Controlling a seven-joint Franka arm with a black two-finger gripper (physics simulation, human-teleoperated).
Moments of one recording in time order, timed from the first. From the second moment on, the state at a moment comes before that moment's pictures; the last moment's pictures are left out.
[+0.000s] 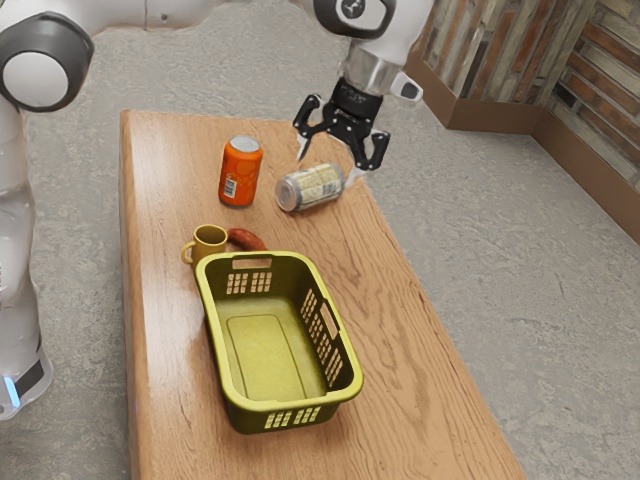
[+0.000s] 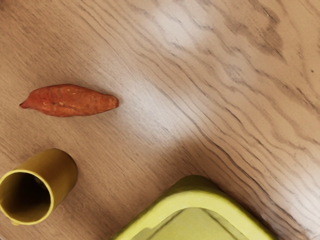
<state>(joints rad) -0.02 -0.01 0.04 -1.50 -0.11 1.32 -0.91</state>
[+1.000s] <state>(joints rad) -0.21 -0.54 0.23 -2.17 0.09 1.77 -0.28</state>
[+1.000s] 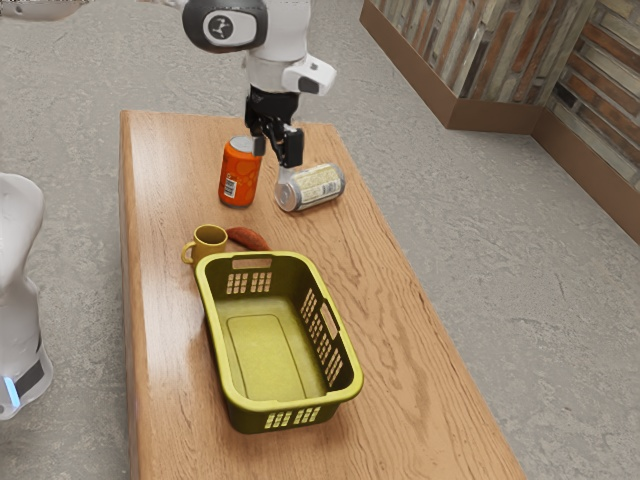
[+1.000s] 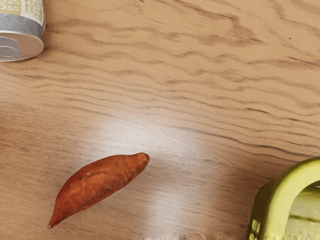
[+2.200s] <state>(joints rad) -0.04 -0.66 0.35 -2.44 0.11 1.81 0.79</state>
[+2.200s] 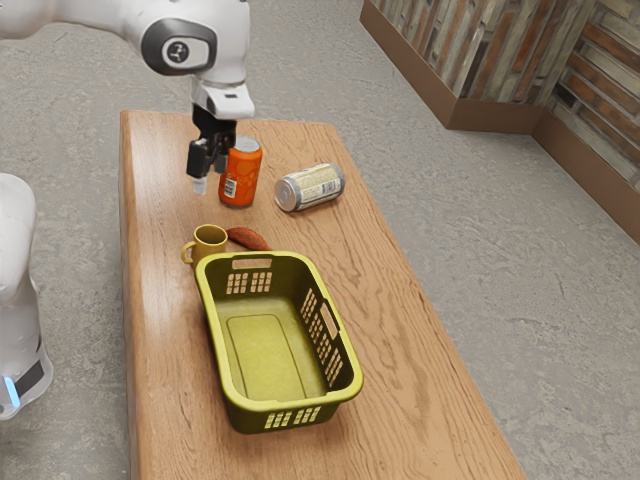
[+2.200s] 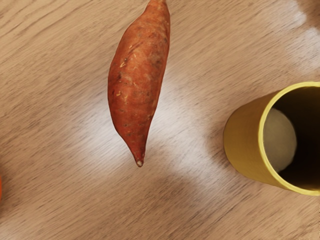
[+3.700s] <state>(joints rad) -0.09 -0.45 0.34 -2.44 -0.03 2.00 1.08</state>
